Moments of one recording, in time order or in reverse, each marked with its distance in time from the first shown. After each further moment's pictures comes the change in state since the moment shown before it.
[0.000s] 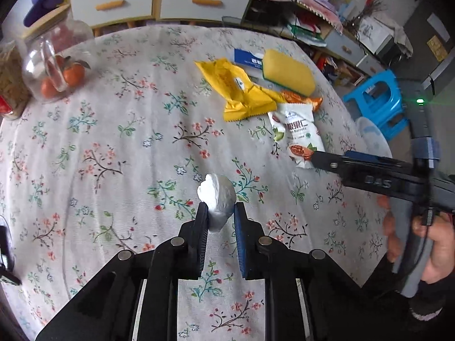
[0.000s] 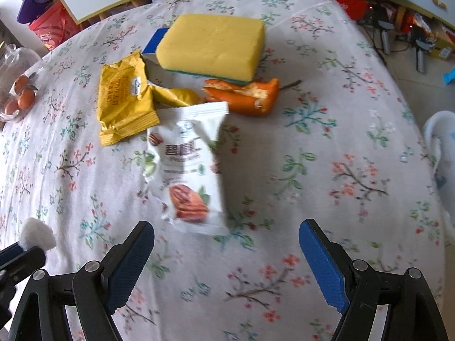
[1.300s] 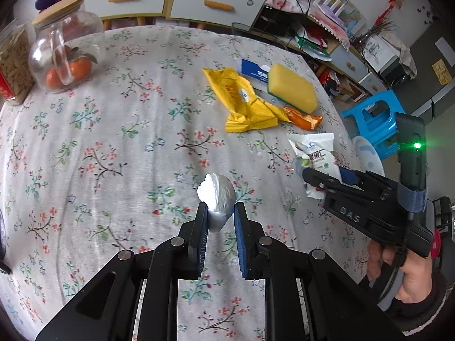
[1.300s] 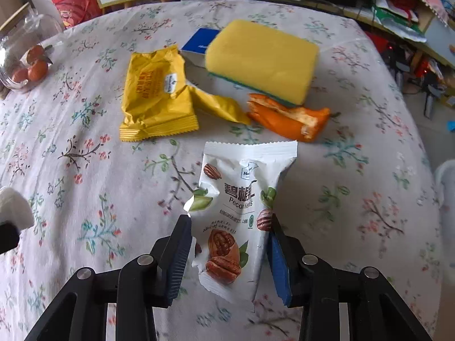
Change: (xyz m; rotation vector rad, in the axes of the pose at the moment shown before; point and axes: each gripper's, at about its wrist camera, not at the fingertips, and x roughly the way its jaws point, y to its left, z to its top) left arm -0.004 0.003 0.008 -0.088 -0.018 -0.031; right arm 0.009 0.031 -0.001 -0.164 -0.070 -0.048
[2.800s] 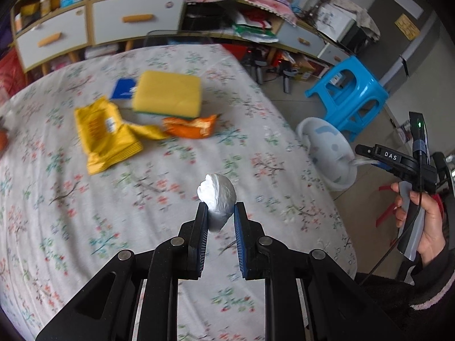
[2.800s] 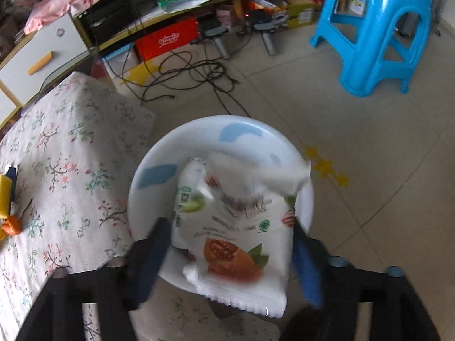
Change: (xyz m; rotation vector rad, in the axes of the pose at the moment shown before) left arm 0.036 -0.154 0.018 0.237 -0.009 -0.077; right arm -0.080 -0.320 -0.064 0.577 -0.070 -0.192
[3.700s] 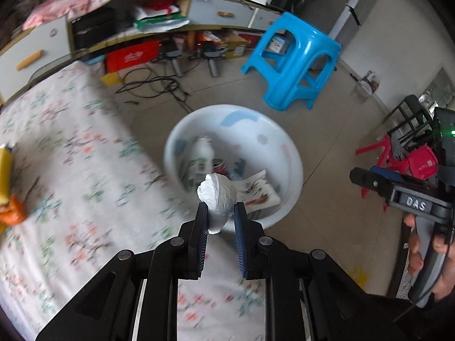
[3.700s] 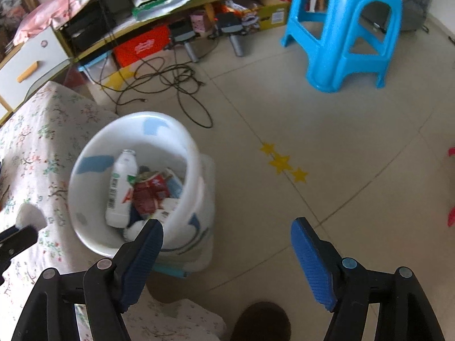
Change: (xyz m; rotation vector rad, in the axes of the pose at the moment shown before) left arm 0.120 -0.189 0.043 0.275 0.041 -0.135; right arm -0.027 -0.107 -0.021 0.013 -0.011 -0.023
